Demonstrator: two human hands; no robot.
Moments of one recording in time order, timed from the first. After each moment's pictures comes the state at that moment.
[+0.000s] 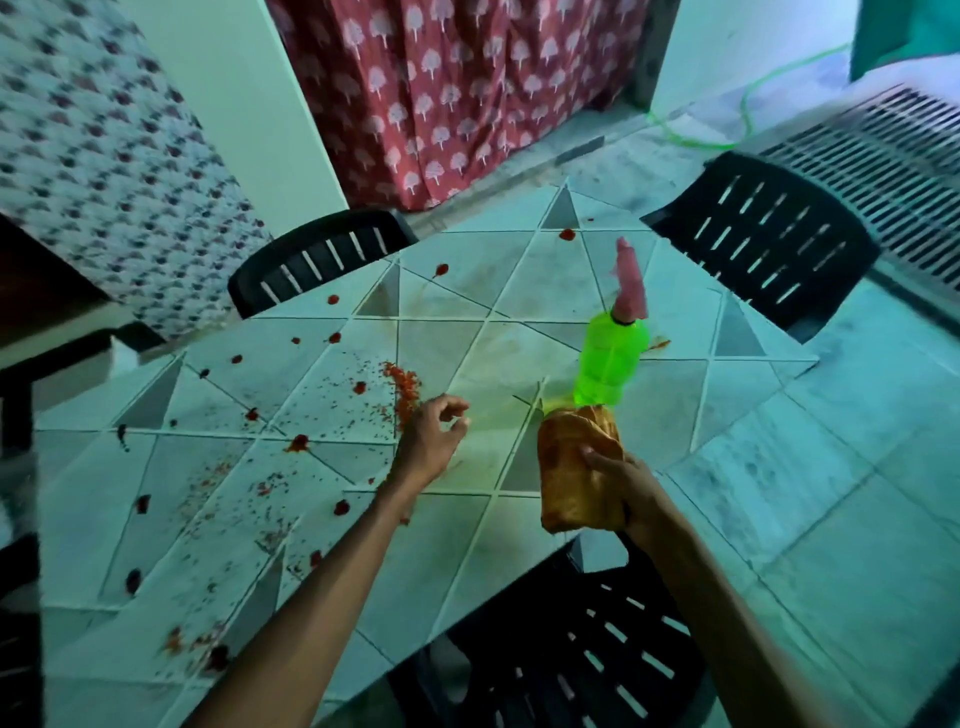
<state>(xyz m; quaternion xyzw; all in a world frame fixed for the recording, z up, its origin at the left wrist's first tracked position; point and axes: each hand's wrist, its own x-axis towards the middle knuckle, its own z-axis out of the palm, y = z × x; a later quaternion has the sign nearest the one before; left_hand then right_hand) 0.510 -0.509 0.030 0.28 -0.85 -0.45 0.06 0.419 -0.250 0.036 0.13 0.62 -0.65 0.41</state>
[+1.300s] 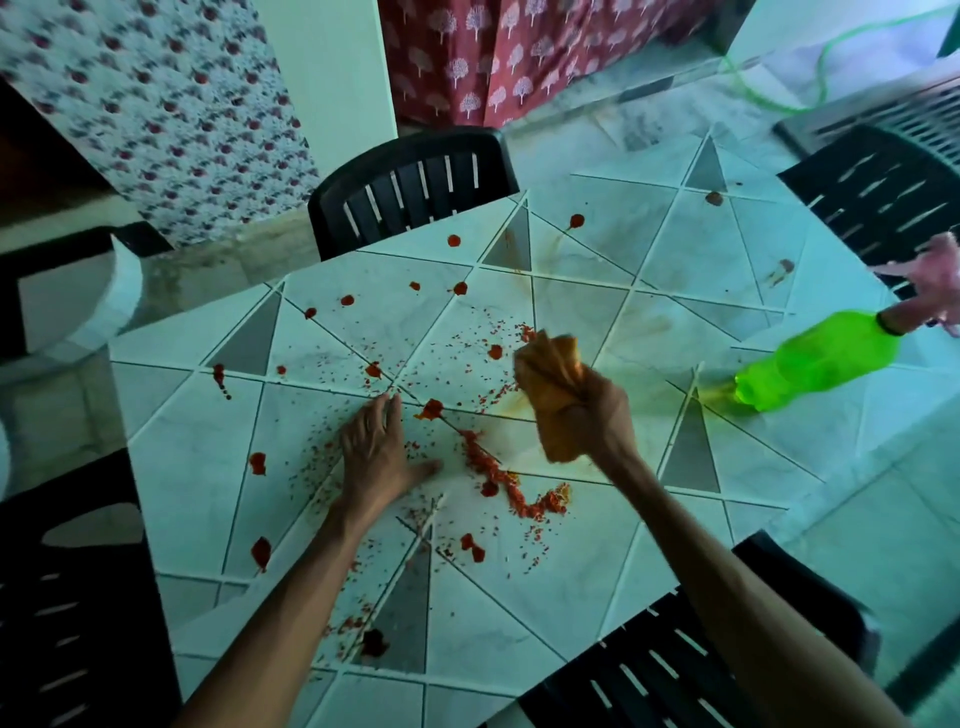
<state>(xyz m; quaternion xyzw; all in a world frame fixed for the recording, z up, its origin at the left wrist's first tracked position) 0.691 -0.739 -0.046 0.32 -0.92 -0.18 -0.11 0.504 -0.531 0.034 -0.17 0.87 -0.42 0.20</state>
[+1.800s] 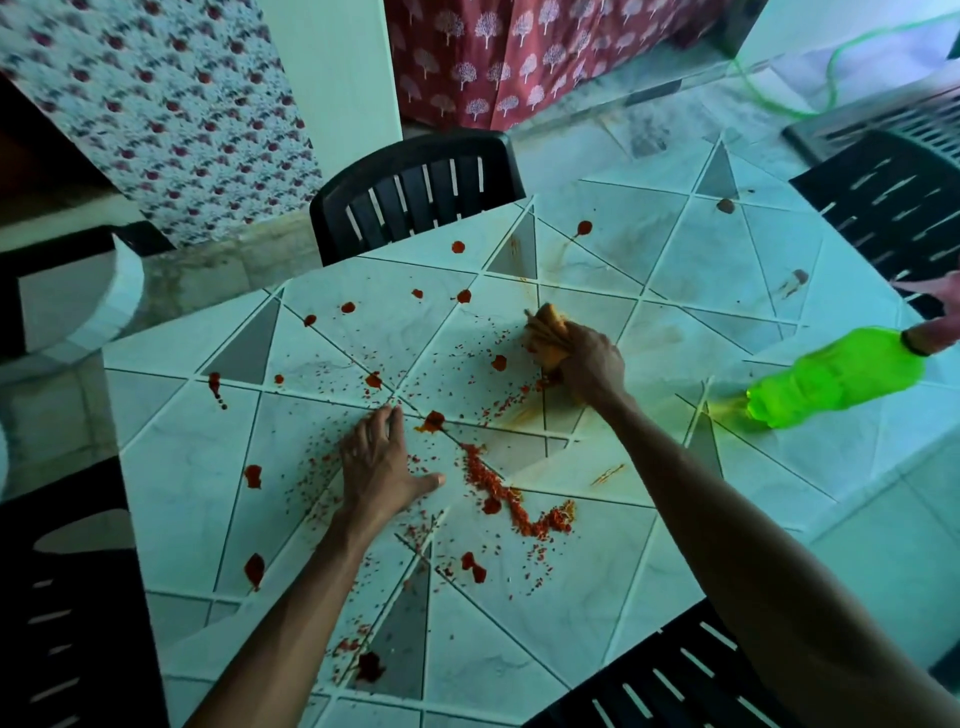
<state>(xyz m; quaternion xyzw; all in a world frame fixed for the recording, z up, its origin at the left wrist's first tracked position) 0.685 -0.737 -0.045 0.33 -0.92 -0.16 -0.14 0.419 -0.588 0.001 -0.24 0.93 -0.22 0.15</state>
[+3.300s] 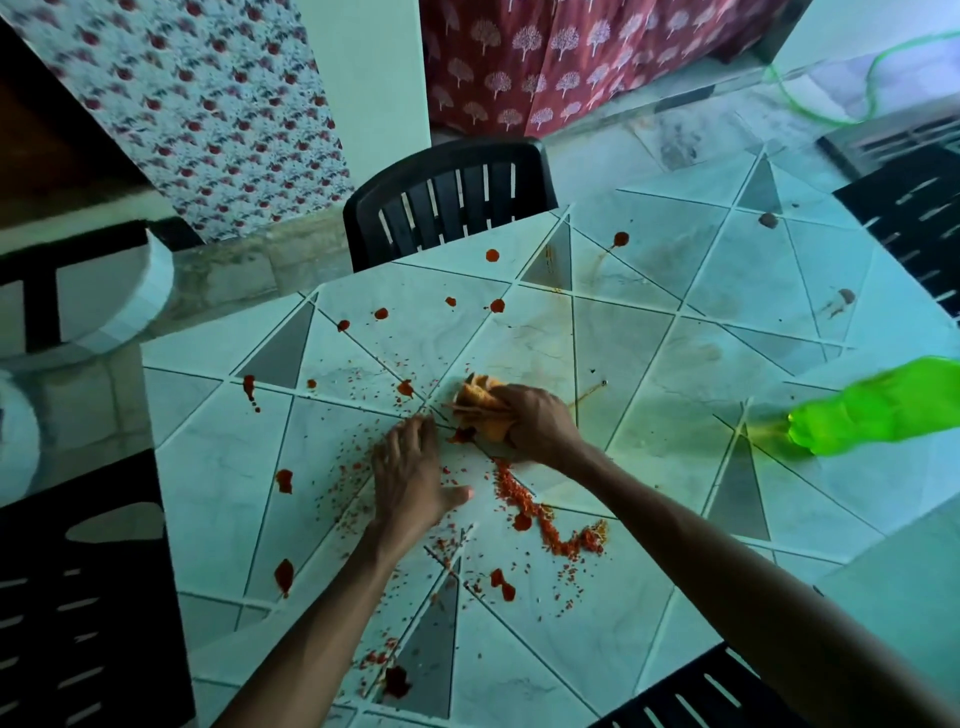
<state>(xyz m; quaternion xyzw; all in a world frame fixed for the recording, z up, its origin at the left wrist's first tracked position) 0.688 -0.738 -0.041 0.32 -0.93 -0.15 -0.09 0.506 -0.639 -0.010 -0.44 0.85 -0.17 0.24</state>
